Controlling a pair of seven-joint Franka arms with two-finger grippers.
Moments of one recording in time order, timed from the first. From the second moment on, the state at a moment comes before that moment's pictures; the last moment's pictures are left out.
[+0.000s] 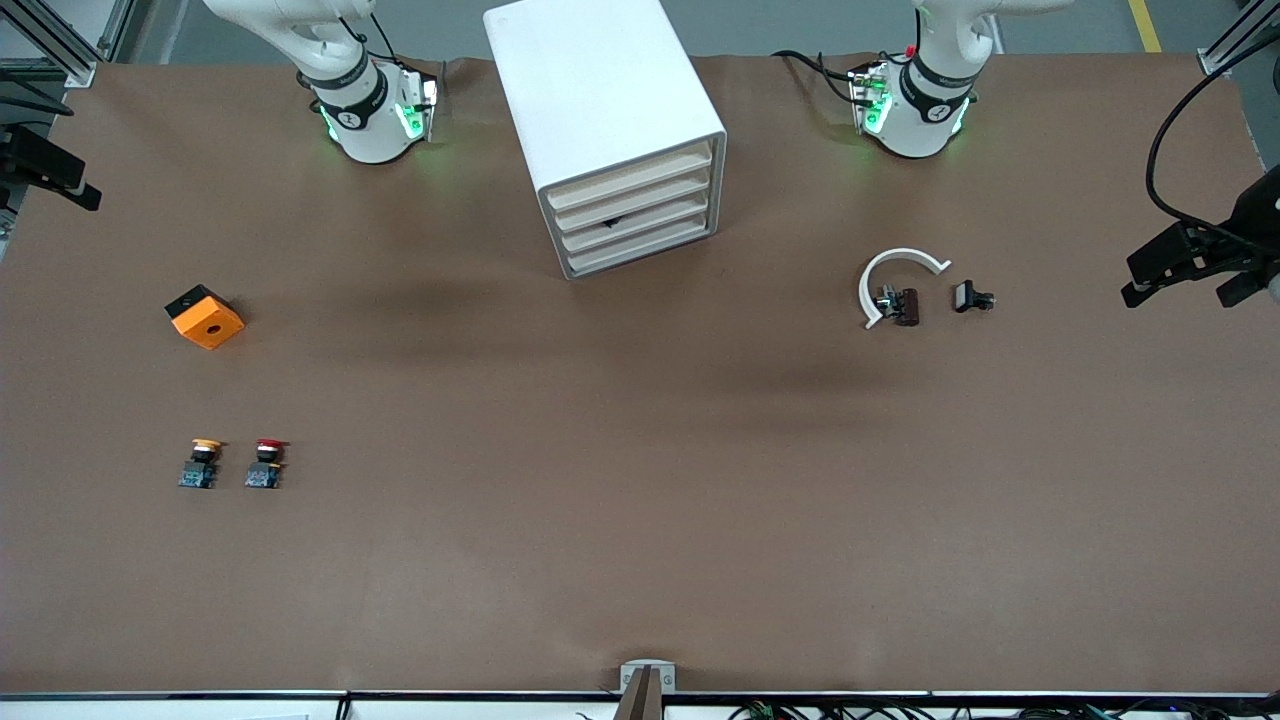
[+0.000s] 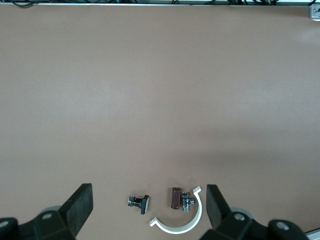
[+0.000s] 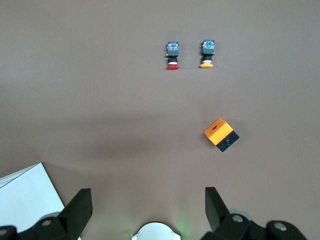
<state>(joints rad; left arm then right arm) -0.04 0.03 0.02 -1.53 -0.02 1.68 -0.01 0.00 -0.07 -0.10 -1.50 0.01 1.36 -0.06</state>
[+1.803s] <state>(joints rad) -0.11 0.46 0.01 -1.53 -0.09 1.58 -0.26 0.00 -0.07 -0.10 -1.50 0.01 1.36 -0.05</state>
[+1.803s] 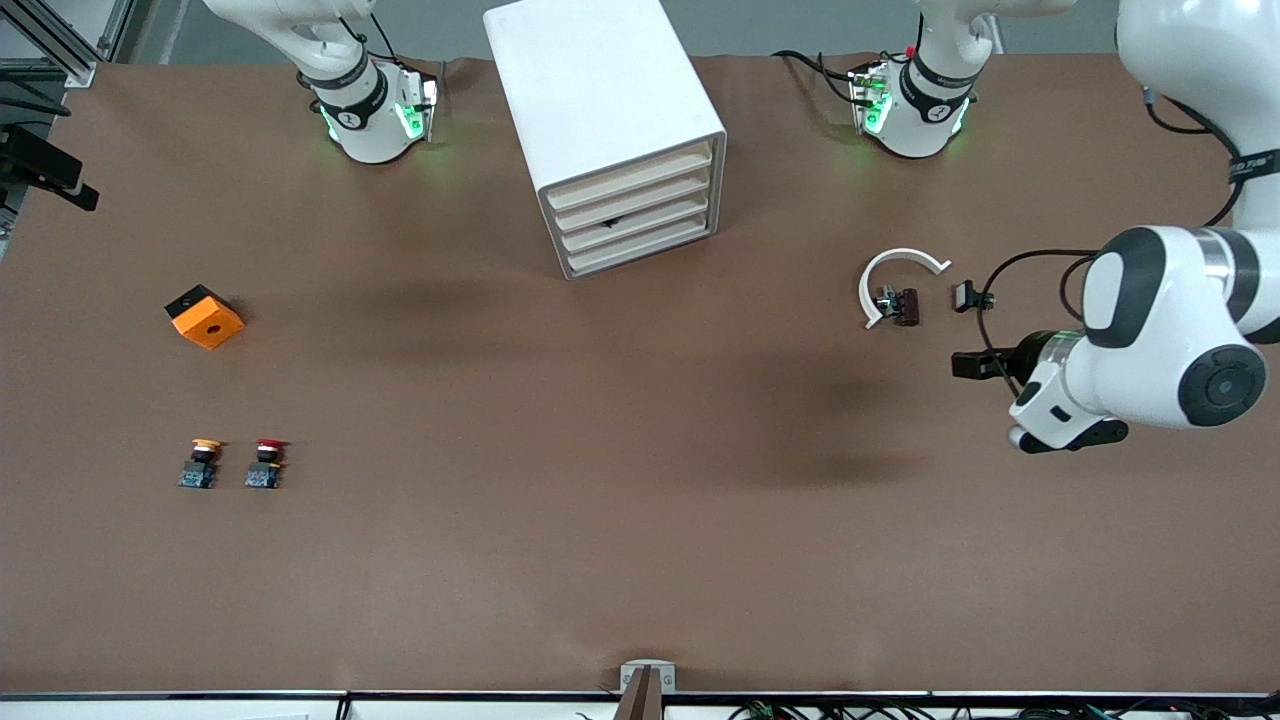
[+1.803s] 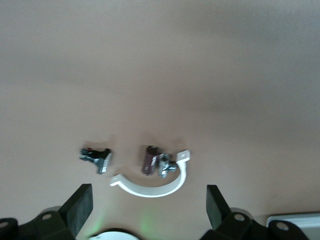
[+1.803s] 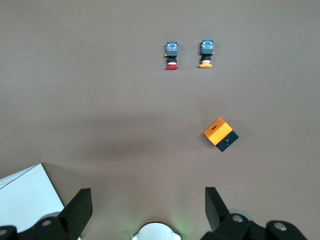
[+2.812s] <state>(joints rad) -0.32 0.64 0.00 -1.47 -0.46 1.63 -1.03 0.00 -0.07 -0.11 -1.51 0.01 1.37 -0.05</state>
